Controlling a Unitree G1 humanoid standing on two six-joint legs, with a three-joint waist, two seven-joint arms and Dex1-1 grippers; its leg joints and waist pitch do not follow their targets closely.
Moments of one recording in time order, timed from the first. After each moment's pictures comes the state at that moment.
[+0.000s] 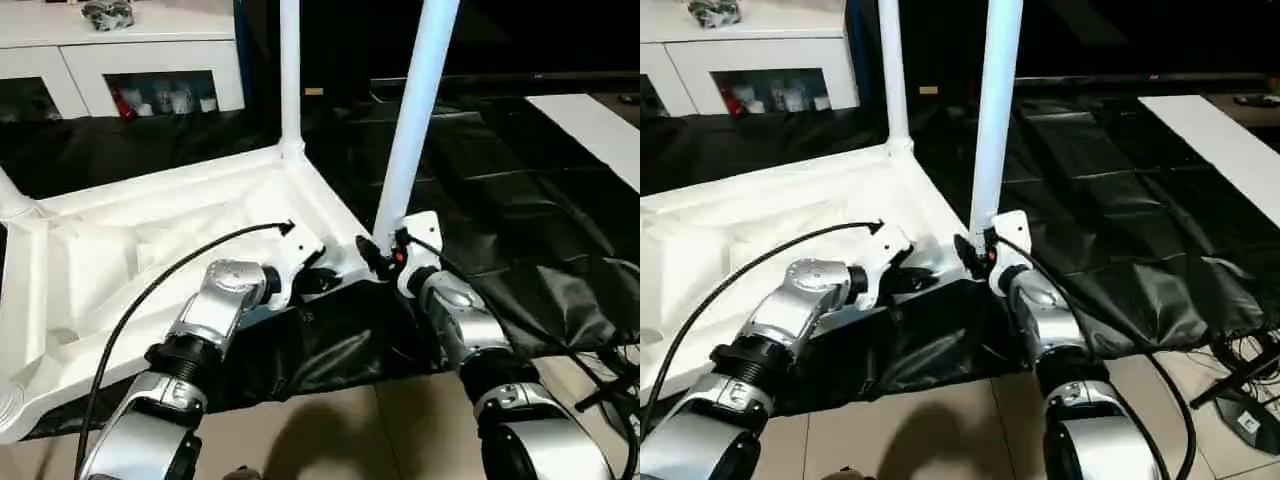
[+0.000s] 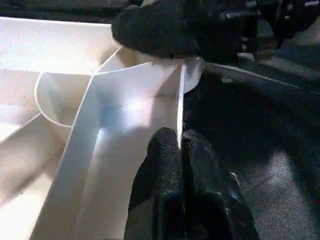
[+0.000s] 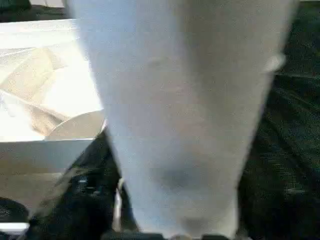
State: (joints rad) left arm -0.62 0.14 -0.15 0.63 0.10 0.25 -0.88; right arm -0.62 -0.05 -0.06 0.90 0.06 -0.09 0.45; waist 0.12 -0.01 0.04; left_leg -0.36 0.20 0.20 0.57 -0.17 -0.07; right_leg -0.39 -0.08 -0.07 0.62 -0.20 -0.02
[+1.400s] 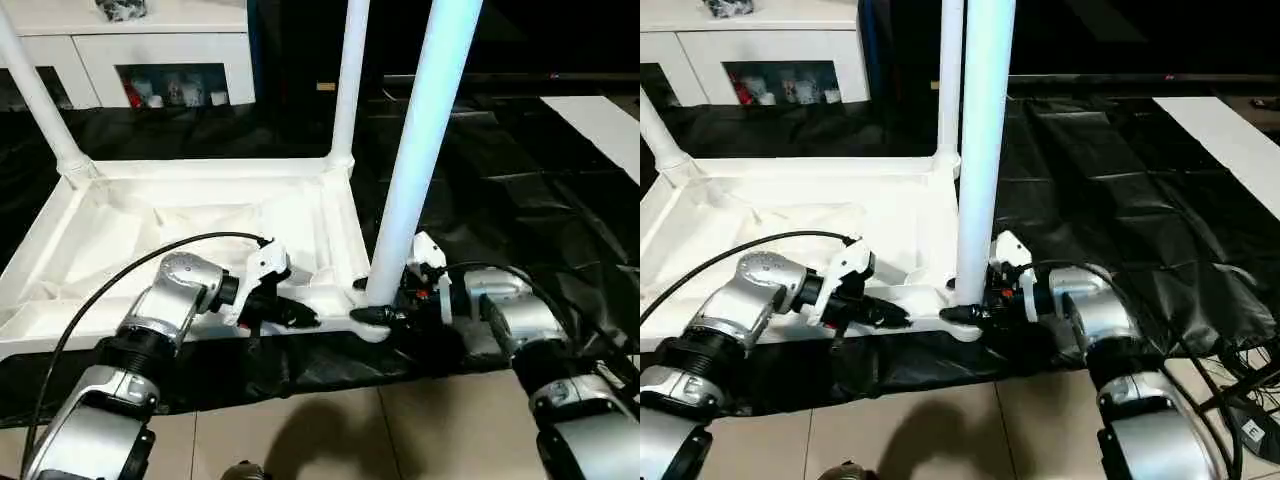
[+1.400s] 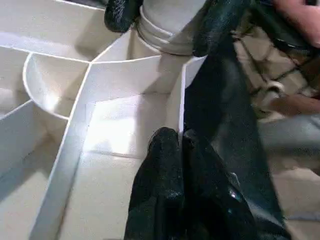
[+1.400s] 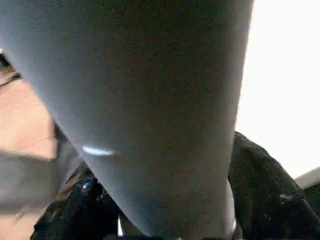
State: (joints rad) left arm -0.62 0.32 -0.19 0.68 0.03 0.18 -1.32; right arm -0.60 -0.26 0.09 0.80 0.08 0.03 1.21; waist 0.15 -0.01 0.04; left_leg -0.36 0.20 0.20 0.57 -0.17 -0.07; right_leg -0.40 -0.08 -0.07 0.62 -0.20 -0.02
